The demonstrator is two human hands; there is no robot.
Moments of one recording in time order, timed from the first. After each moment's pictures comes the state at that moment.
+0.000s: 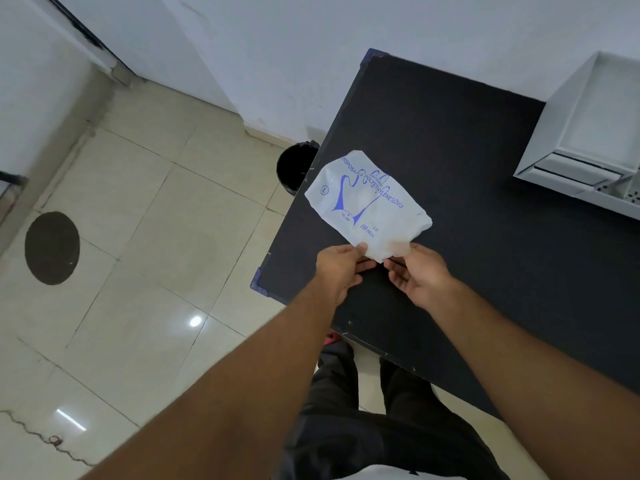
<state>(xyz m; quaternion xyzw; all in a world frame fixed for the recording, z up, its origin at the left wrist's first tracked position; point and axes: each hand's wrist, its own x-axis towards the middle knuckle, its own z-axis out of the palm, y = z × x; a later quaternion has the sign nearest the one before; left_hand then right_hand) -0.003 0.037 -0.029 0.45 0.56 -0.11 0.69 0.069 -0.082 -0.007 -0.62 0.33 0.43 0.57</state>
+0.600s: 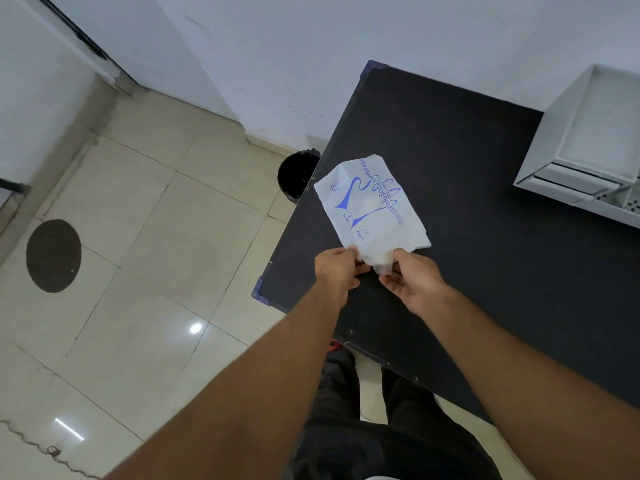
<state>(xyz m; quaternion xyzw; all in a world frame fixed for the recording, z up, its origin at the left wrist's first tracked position) 0.010 0.042 -0.023 0.44 0.60 -0.09 0.65 0.069 -0.072 -0.002 -0.60 0.34 0.43 0.58</state>
